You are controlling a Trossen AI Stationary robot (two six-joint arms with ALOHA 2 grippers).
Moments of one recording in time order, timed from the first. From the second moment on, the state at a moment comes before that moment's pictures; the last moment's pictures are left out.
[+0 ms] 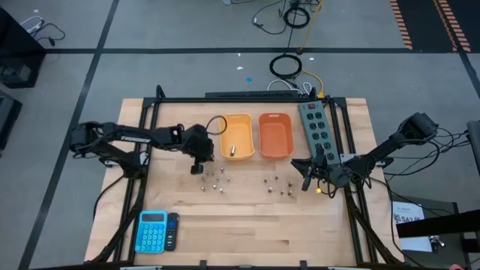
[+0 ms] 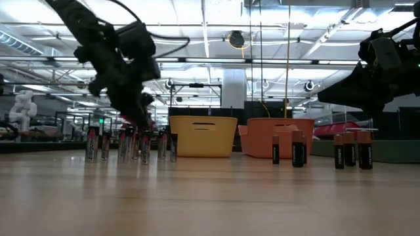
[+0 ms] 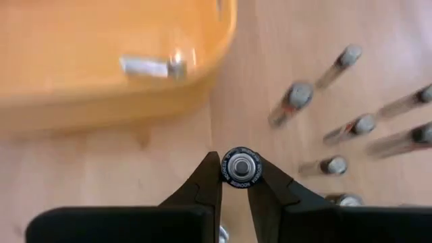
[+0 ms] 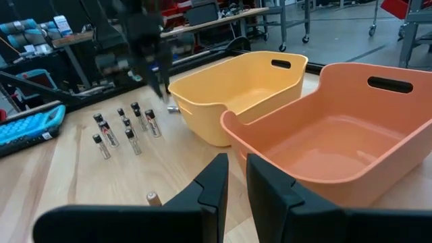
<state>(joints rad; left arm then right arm) 0.29 1.36 0.64 -0.21 0.28 0.30 0.51 1.05 0.01 0.76 0.94 0.50</state>
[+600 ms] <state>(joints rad) 0.36 1.45 0.67 0.34 0.38 0.29 0.51 1.07 0.01 0.76 0.94 0.51</state>
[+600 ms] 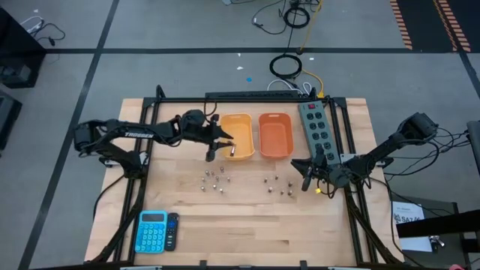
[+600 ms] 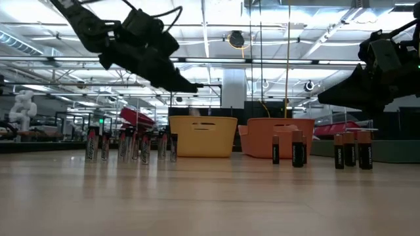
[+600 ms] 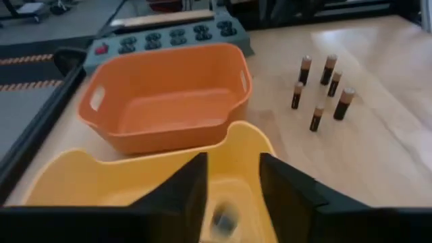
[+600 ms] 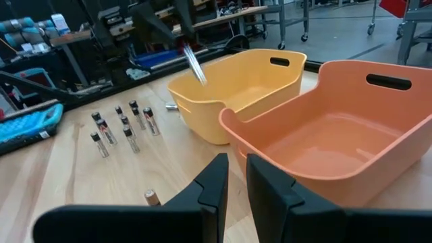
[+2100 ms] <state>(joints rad) 0.21 1.43 0.63 -0.27 0.05 -0.05 0.36 1.12 0.02 0.89 0.78 0.32</state>
